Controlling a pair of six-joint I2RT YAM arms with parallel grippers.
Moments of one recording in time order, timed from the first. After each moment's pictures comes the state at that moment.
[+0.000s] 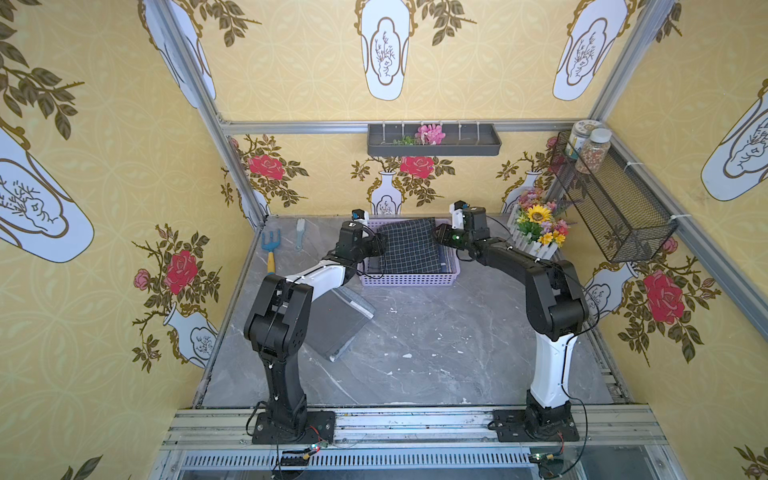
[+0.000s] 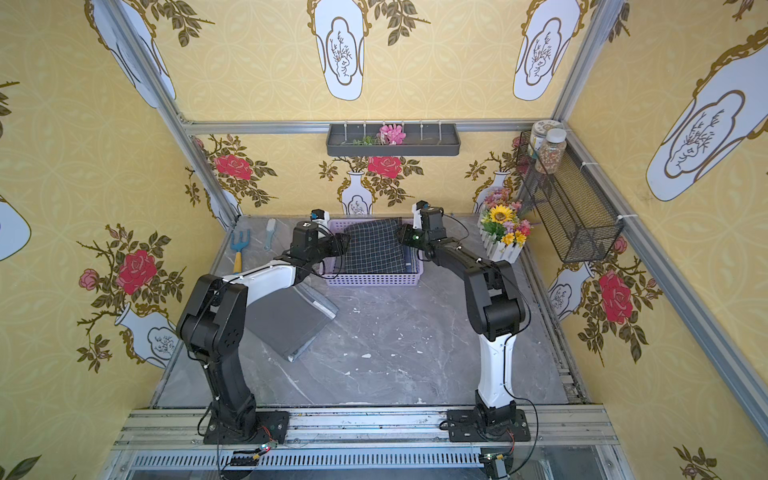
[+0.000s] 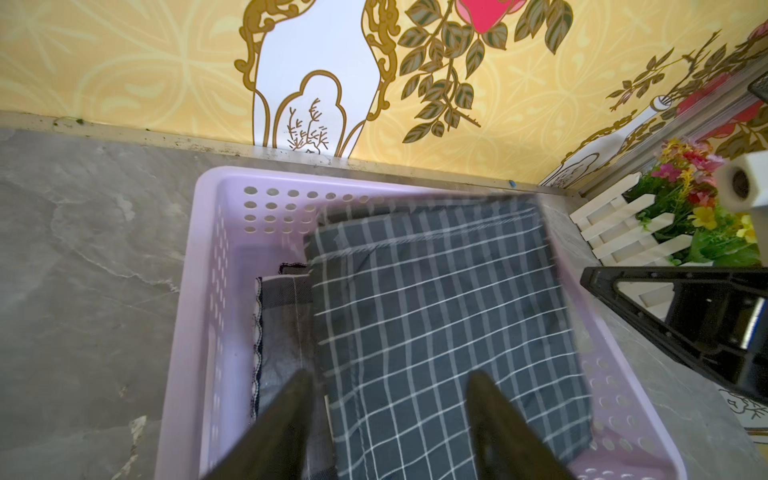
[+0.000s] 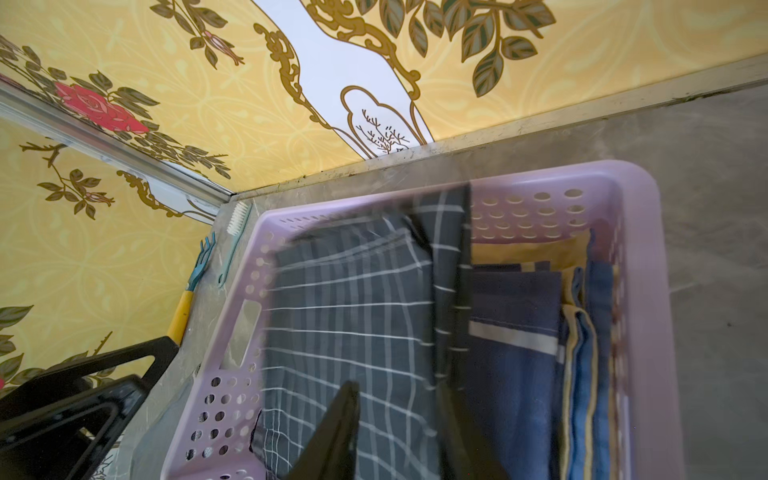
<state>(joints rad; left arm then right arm) -0.36 1.89 1.23 0.22 0.13 -0.41 0.24 2.05 1.48 0.04 -0.36 0.48</state>
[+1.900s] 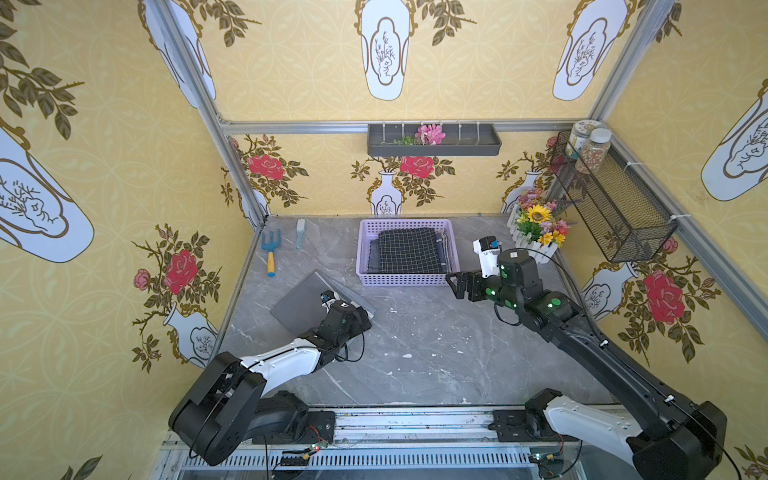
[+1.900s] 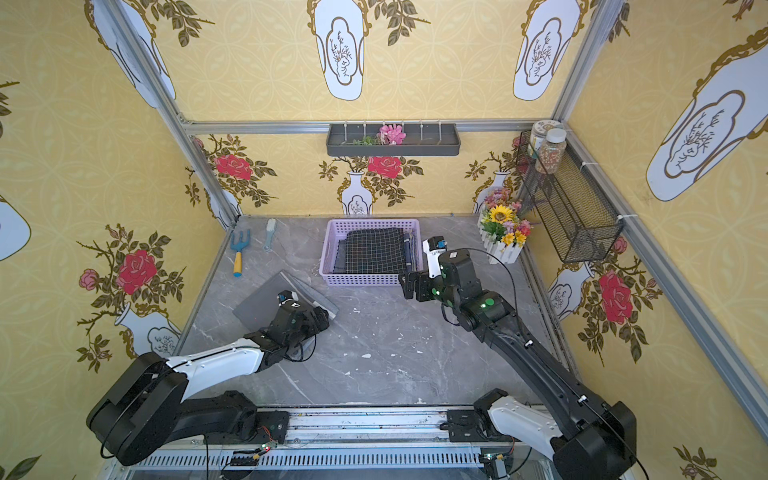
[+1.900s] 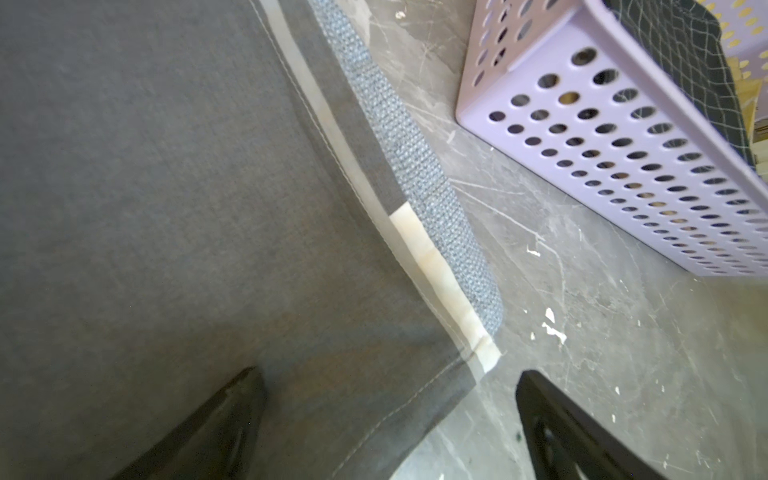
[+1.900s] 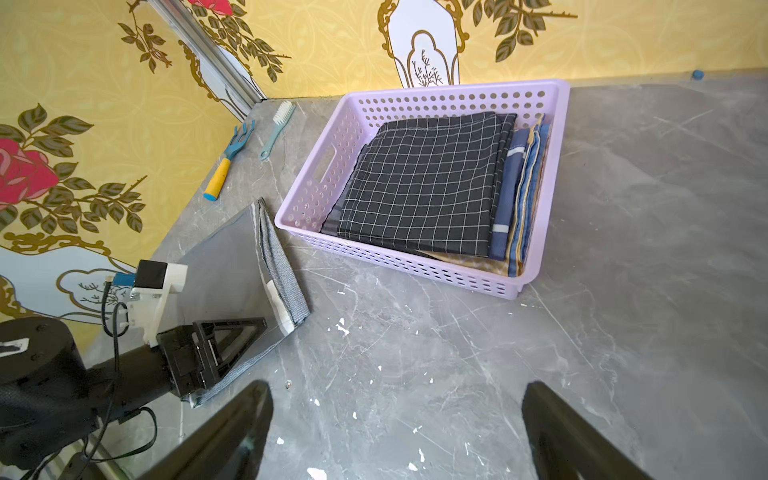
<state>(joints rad) -0.58 1.28 0.38 0.08 -0.19 -0.89 0.43 1.07 0.93 -0.42 -0.16 0.33</state>
